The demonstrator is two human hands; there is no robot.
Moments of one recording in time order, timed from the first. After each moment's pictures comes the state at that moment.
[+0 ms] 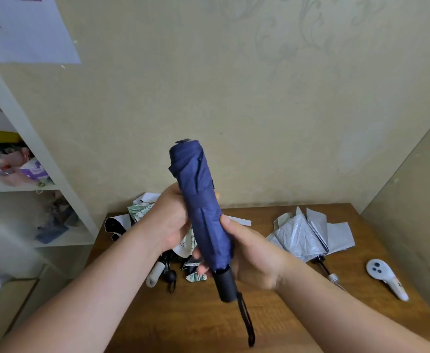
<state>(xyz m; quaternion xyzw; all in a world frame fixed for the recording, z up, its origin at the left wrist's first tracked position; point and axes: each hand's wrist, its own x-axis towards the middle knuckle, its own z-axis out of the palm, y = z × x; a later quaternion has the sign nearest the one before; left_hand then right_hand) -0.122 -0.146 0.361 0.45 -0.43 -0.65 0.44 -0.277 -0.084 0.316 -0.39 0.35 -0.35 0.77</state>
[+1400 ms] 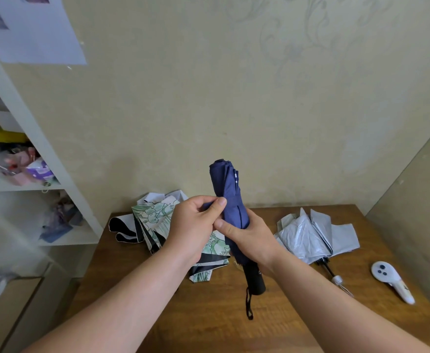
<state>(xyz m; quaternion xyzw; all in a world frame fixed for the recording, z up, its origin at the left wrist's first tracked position) -0.143 -0.135 0.319 0.49 -0.43 -0.56 0.52 -0.282 -0.108 0.301 -0.47 0.53 -0.44 0.55</state>
